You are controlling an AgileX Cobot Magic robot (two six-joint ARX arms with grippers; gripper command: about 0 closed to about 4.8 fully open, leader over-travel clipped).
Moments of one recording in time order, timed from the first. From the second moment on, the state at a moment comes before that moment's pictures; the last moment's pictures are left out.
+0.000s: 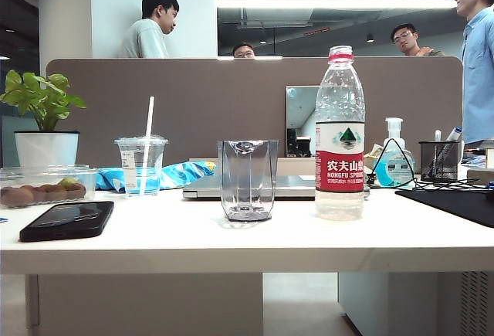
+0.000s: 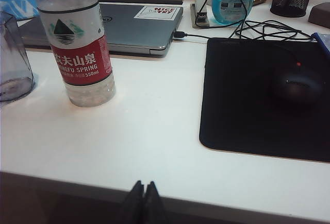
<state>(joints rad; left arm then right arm) 0.08 0.01 0.01 -0.12 0.07 0.05 0.06 0.00 0.01 -0.18 -0.08 -0.01</state>
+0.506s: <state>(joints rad) 0.08 0.01 0.01 -0.12 0.07 0.05 0.06 0.00 0.01 -0.19 -0.07 -0.01</state>
